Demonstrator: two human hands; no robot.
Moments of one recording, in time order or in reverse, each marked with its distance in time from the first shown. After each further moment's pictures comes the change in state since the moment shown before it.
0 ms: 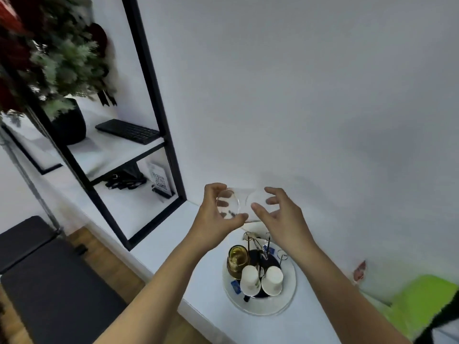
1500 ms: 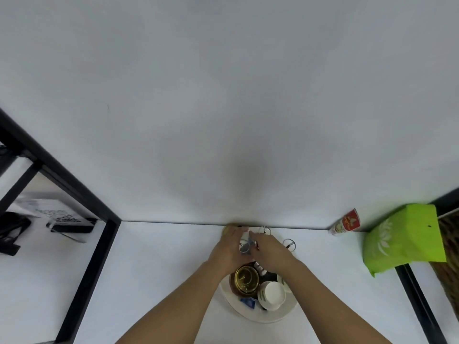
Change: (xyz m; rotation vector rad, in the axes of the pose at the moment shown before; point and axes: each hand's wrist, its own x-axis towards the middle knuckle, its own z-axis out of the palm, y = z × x) left_hand 0.153 -0.234 0.085 0.440 -0.944 -0.050; right_hand 0.093 0.169 0.145 -0.424 -0.255 0.640
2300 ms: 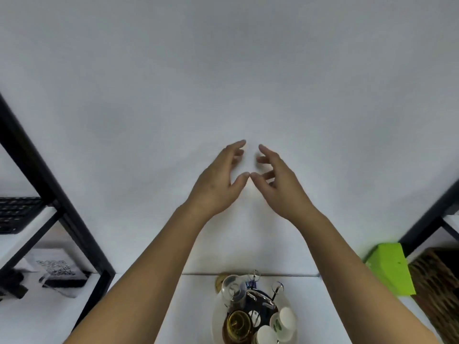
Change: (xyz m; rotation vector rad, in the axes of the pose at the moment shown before) left_hand -0.062 0.205 -0.212 0.005 0.568 0.662; right_hand -0.106 -0.117 -0.221 0.315 0.750 -0.547
